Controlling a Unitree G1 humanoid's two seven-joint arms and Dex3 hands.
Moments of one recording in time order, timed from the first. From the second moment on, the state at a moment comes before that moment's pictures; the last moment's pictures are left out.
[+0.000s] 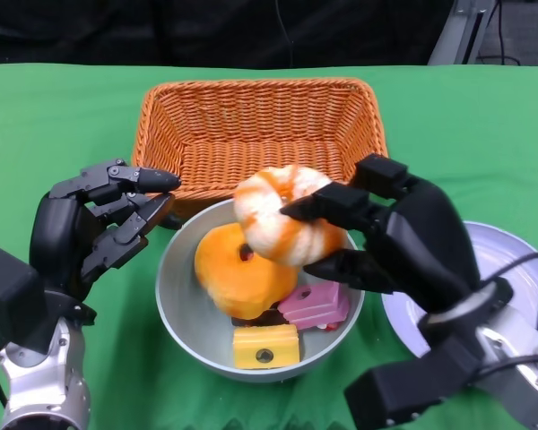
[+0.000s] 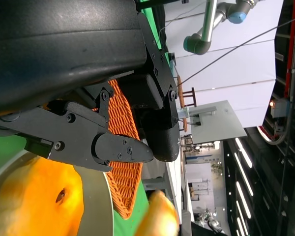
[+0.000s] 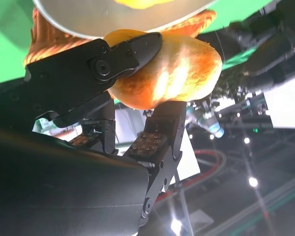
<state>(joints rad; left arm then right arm) -0.46 0.03 0.23 0.85 -0.24 -0.73 -0.41 -0.37 -0.26 0.42 0.26 -0.85 -0.47 -0.59</state>
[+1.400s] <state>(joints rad) -0.47 0.06 0.25 0.86 -0.31 -0.70 -0.47 -0.04 -0.38 0.13 0.26 -0.76 -0.43 -0.51</state>
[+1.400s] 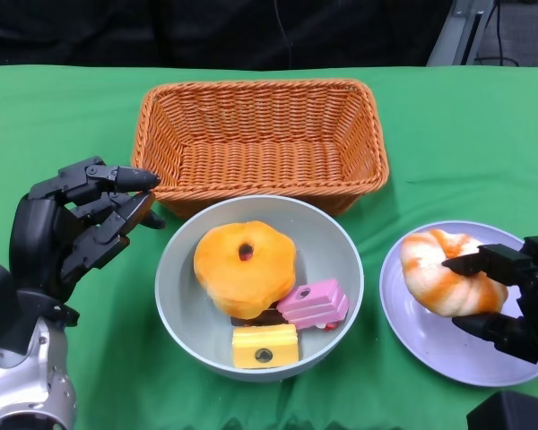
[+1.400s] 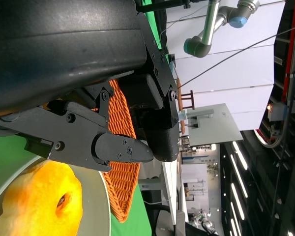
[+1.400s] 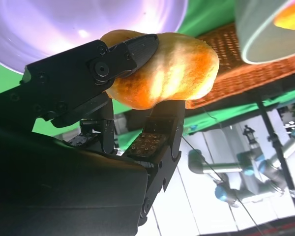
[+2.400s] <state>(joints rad) -0.47 0.06 0.25 0.86 -0.29 -0.70 -0.47 -0.02 -0.40 0.19 0.06 -0.74 0.00 -0.04</state>
